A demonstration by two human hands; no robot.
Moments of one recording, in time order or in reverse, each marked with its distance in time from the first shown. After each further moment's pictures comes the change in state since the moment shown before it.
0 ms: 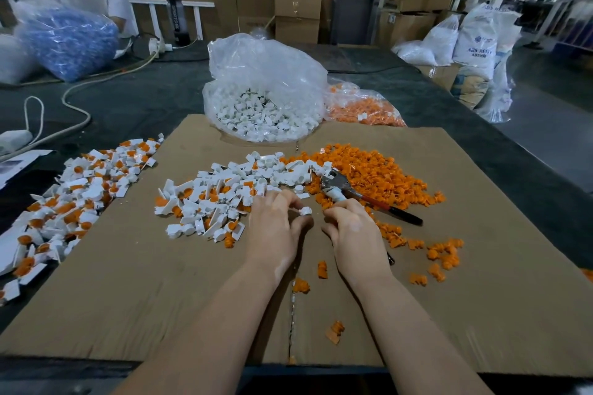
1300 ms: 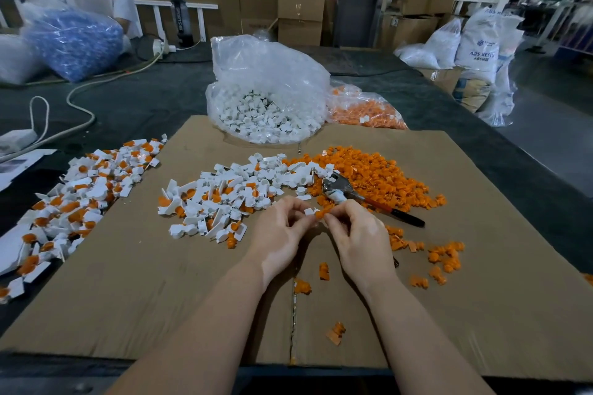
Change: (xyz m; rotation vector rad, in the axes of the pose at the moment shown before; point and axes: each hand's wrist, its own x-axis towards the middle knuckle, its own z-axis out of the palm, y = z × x) left_hand -0.002 0.004 -0.011 -0.396 -0.216 -0.071; right_hand -0.003 -0.001 -0.007 0.230 0.107 0.052
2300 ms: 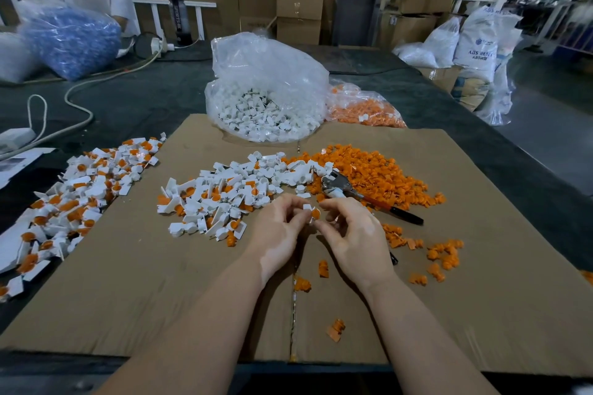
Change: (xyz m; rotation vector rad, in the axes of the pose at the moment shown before) left_hand -0.001 0.003 -0.003 -0.033 -0.007 -0.037; right_hand -0.002 -0.007 -0.004 0.025 -0.023 -0.117
